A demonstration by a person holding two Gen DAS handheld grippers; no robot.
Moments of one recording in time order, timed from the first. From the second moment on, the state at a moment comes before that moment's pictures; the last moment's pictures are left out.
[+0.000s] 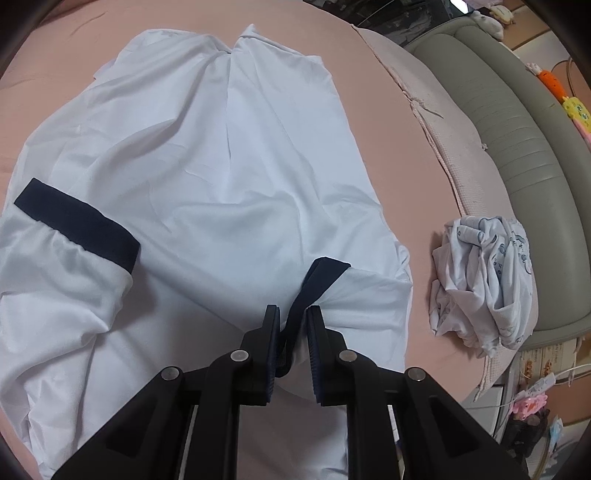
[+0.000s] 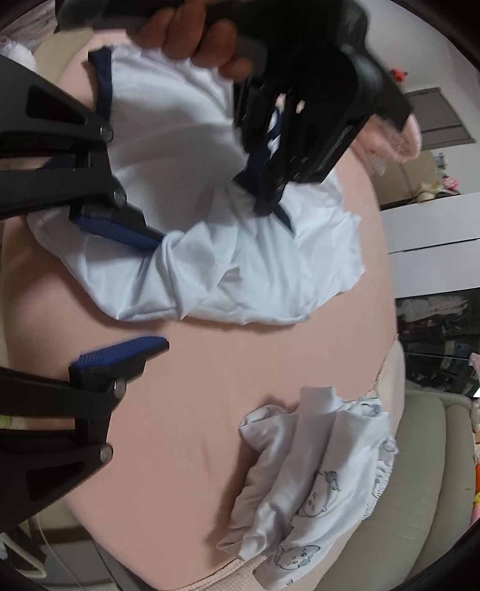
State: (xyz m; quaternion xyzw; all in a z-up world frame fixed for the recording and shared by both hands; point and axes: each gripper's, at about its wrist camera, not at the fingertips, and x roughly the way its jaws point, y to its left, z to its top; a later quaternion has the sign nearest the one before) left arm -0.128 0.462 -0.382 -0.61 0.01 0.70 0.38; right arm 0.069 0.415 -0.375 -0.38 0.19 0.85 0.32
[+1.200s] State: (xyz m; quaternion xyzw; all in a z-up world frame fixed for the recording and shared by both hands) left arm -0.074 0.416 -0.336 -0.52 0.11 0.75 0.39; right arm 0.100 0.375 -0.320 -0.39 0.09 0.86 0.33
